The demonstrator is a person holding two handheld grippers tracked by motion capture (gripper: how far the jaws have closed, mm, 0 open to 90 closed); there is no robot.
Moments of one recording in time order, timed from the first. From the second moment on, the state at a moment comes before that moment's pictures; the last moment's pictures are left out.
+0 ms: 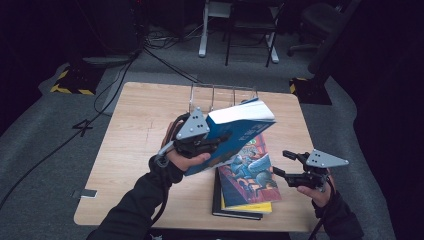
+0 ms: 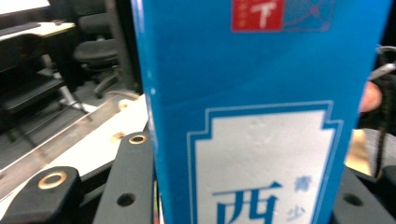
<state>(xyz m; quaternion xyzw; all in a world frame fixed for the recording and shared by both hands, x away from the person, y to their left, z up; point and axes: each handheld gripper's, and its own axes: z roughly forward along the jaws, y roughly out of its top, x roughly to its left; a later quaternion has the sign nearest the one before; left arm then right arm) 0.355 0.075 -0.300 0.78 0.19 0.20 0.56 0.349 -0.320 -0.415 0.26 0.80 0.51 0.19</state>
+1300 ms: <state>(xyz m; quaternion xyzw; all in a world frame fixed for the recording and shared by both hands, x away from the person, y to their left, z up) 0.481 0.095 -0.312 0.77 0.38 0.25 0.44 0.357 -0.318 -0.428 0.27 0.82 0.48 0.18</state>
